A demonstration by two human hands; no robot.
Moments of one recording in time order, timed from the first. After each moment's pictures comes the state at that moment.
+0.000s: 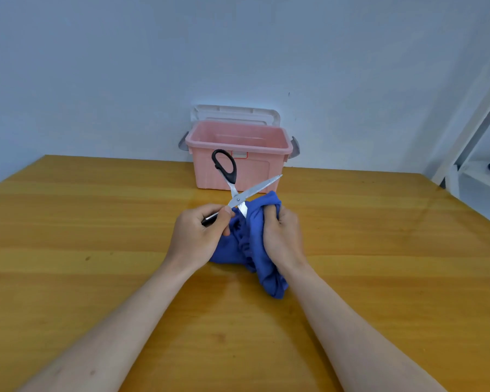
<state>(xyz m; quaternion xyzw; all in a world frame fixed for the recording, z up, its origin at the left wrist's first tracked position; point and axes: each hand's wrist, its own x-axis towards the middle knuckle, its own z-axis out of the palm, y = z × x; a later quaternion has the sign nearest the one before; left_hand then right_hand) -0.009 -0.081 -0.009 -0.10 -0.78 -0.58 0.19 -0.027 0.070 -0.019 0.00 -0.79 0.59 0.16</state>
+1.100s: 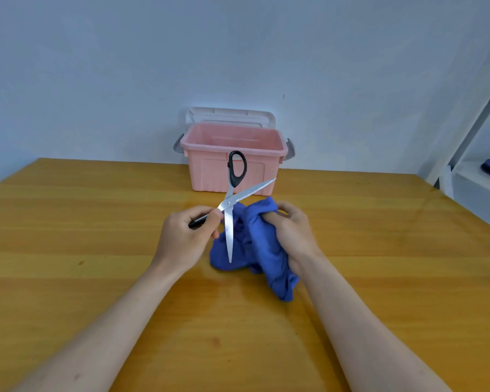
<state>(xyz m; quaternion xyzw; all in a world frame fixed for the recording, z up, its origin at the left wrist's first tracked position) -0.008 -0.089 -0.008 -0.09 -0.78 -0.60 0.19 -0.025 0.094 -0.001 -0.05 -0.69 0.72 0.02</state>
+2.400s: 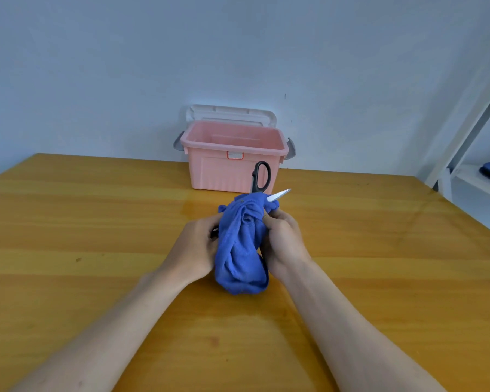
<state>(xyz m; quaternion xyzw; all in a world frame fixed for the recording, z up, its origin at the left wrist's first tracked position) -0.006 -0.081 -0.017 -0.20 -0.83 -0.51 0.12 -0.024 0.074 -0.015 -0.03 -0.52 0.85 -0.05</state>
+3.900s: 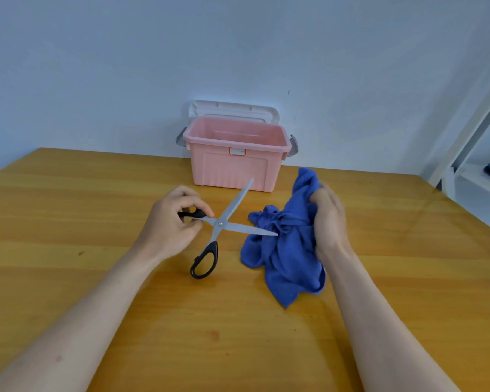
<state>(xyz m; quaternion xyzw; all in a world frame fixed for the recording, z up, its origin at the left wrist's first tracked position) -0.022 -0.123 -0.009 -0.16 -0.85 -0.45 0.21 -0.023 0.131 0.012 -0.01 -0.66 0.73 0.14</state>
